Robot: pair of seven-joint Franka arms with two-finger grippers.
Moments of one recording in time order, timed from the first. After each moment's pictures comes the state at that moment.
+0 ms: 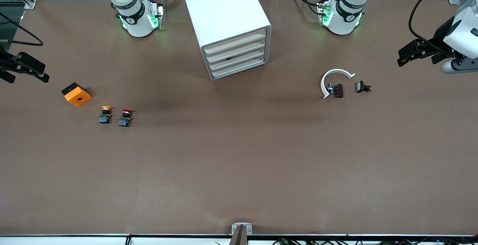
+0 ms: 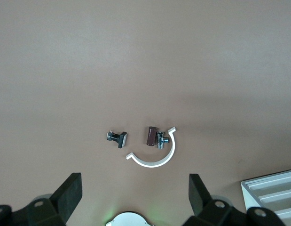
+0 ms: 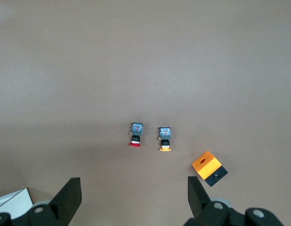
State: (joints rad) left arm 0.09 -0.04 -0.18 -1.57 0.00 1.45 -0.15; right arm -0.07 -0.02 0.00 -1.57 0.01 1.60 -0.06
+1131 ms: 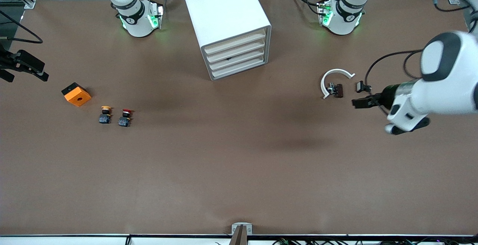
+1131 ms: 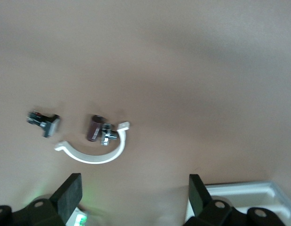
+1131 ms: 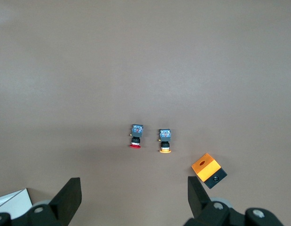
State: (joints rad) left arm 0.02 0.37 -0.19 -1.55 -0.18 1.57 -0.49; right arm -0.07 -0.03 0.00 -1.57 0.01 1.61 -0.07
